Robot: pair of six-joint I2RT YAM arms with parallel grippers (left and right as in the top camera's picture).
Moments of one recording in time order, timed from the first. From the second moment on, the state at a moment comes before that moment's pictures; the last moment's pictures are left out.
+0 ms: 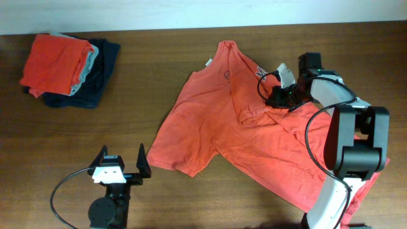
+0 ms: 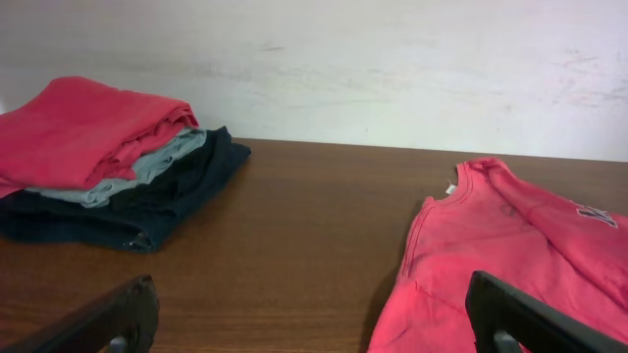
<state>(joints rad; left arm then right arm) -0.14 0.01 0.02 -0.07 -0.13 -0.10 -0.09 2.11 1.43 -0.69 -0.50 -0.15</state>
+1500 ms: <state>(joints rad) -0.14 0.01 0.02 -0.07 -0.13 -0.10 -0.09 2.13 1.82 -0.24 0.10 -0.45</state>
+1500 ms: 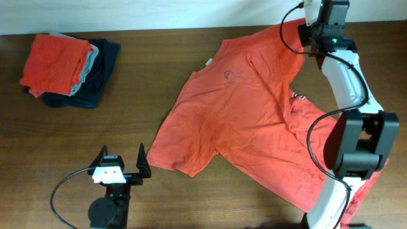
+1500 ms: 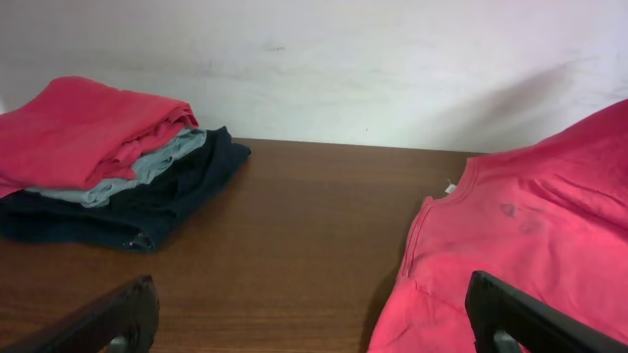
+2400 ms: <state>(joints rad) -0.14 0.01 0.02 -0.07 -0.13 -0.10 -0.14 2.46 1.94 0.23 0.36 -0.51</state>
